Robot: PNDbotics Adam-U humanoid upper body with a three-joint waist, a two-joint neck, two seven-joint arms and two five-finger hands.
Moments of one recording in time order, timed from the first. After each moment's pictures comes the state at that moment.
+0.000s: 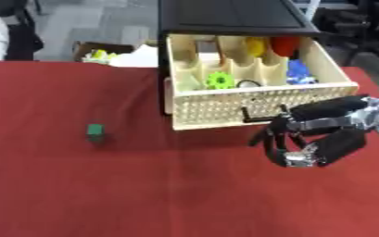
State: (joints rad) left arm -0.34 0.25 0.04 -1.98 -0.04 0.01 0.08; right arm -0.33 -1.14 0.15 -1.84 0.06 -0.32 0.84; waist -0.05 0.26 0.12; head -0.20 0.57
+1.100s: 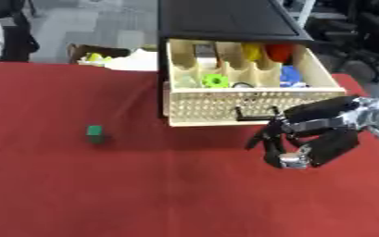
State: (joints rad) left arm -0.34 0.25 0.04 -1.98 -0.03 0.03 0.08; right arm -0.34 -1.14 0.20 -1.83 0.07 -0.31 0.85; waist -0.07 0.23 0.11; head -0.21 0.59
